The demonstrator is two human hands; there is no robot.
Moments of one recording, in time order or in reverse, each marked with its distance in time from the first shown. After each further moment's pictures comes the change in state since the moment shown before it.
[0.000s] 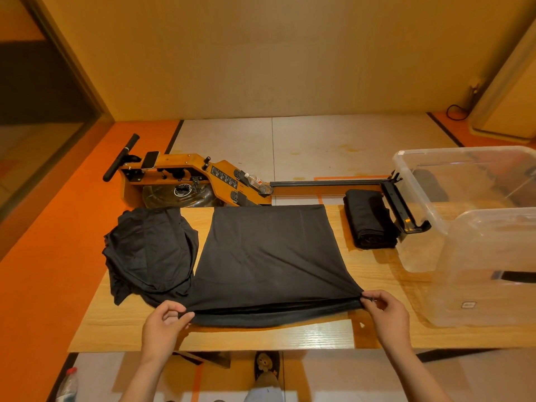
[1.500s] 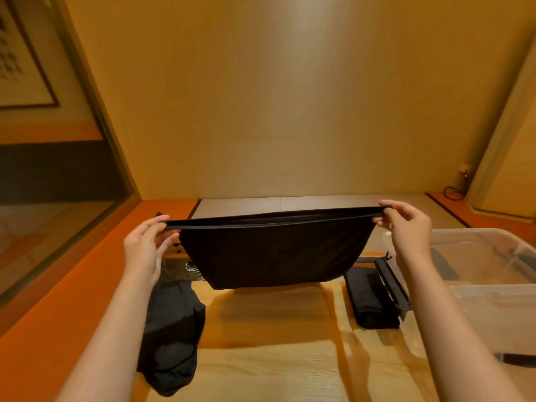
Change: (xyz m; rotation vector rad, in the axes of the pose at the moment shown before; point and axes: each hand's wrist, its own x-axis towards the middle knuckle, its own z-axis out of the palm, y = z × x) left_hand 0.037 0.279 -0.061 -0.763 0.130 0.323; right_hand 0.090 -0.275 -0.080 0.549 0.133 -0.378
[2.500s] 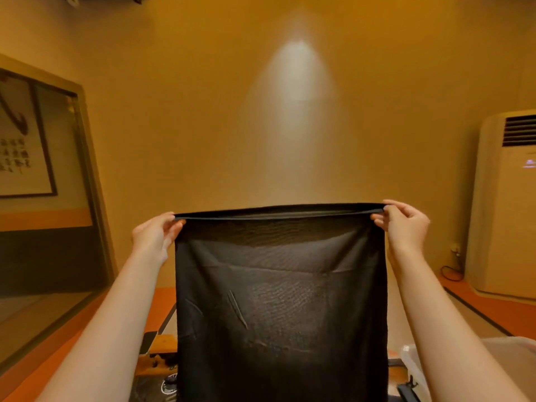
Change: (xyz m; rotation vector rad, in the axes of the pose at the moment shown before) left_hand 0.131 0.147 0.132 -0.311 -0.029 -0.037; right_hand 0.127 -0.141 0.080 0.305 0.218 -0.097
